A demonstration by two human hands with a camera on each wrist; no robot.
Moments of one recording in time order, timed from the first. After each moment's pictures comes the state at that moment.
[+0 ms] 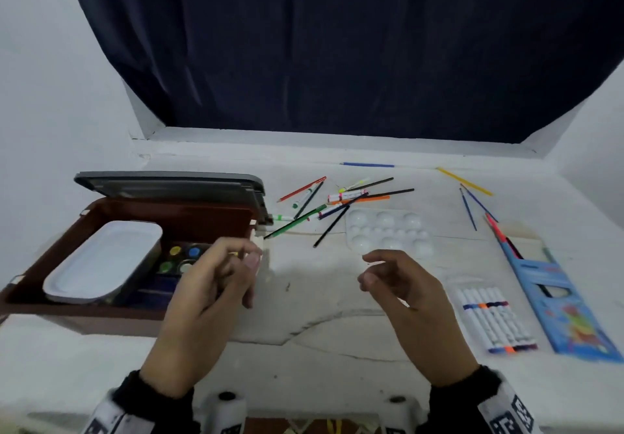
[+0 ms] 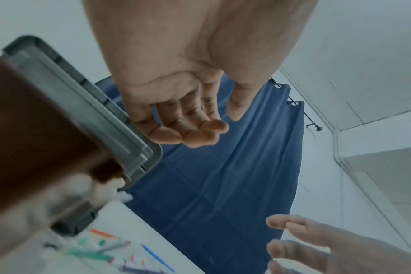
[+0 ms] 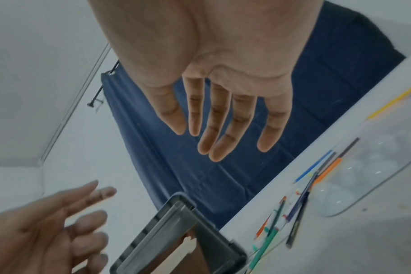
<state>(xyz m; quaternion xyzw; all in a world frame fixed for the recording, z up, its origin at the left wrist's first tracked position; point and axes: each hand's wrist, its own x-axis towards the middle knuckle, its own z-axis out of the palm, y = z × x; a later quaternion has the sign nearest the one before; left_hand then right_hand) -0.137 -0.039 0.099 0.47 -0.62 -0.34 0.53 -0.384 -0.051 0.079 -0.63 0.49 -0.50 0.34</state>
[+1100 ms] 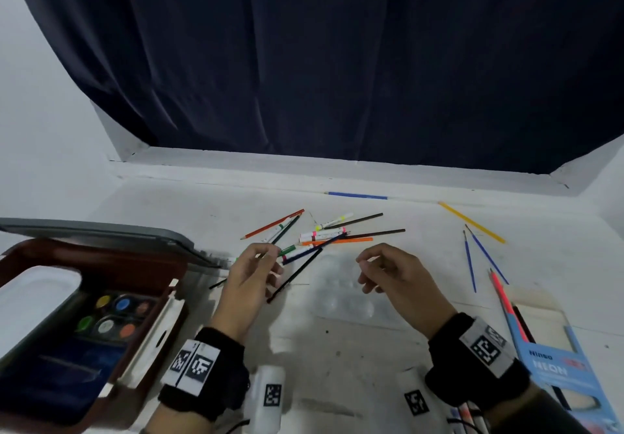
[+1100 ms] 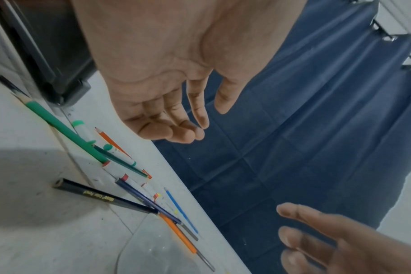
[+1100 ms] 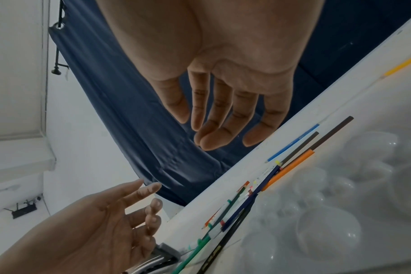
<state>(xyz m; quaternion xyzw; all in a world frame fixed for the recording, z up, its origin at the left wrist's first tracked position) -0.262 -0.224 0.043 0.57 -0.40 -0.44 0.57 -0.503 -0.253 0.059 -0.65 0.48 -0.37 0.45</state>
